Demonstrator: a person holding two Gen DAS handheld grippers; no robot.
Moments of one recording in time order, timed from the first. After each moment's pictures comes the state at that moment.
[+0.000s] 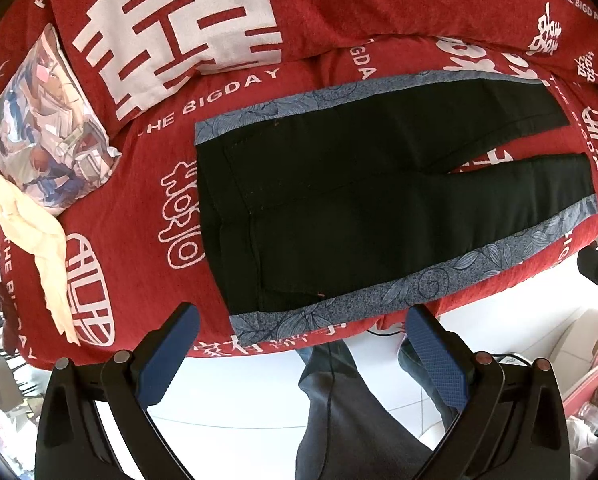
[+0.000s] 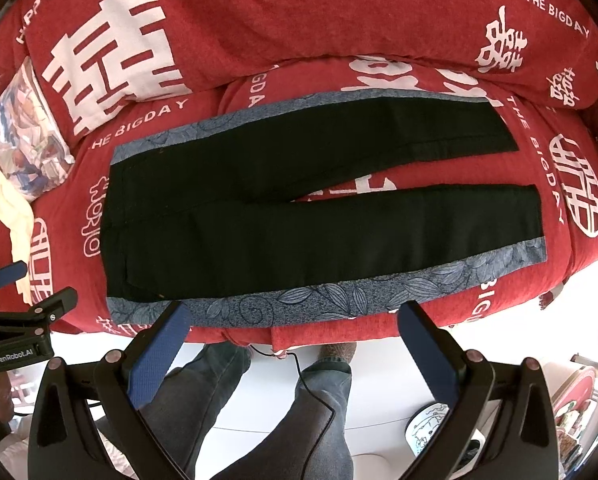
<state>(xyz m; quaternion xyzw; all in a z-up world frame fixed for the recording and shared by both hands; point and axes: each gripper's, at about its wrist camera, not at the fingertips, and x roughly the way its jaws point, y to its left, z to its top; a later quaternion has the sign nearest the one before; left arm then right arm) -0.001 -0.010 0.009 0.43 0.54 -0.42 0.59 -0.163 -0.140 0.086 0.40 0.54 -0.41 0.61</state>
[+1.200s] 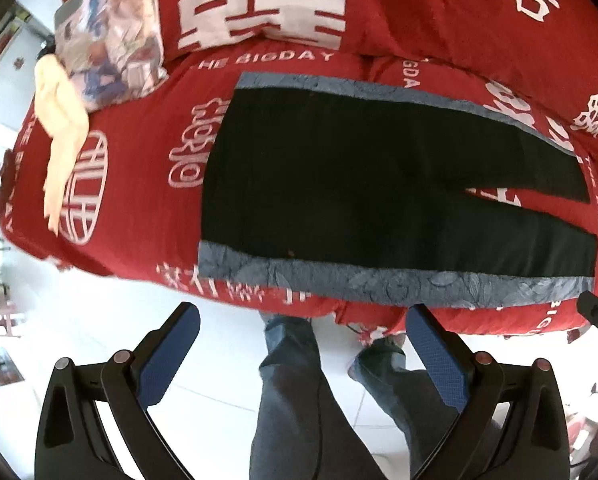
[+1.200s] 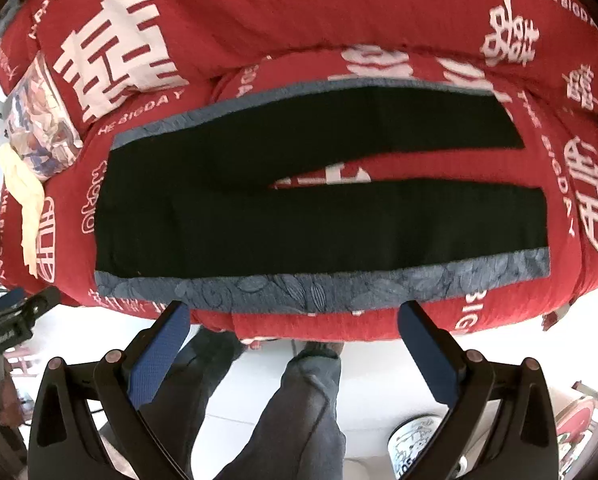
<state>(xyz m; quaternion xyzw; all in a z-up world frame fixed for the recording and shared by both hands) -0.054 0.040 0.007 0.33 0.59 -0.30 0.67 -0.241 -0.162 0.066 0.42 0.55 -0.36 0.63</state>
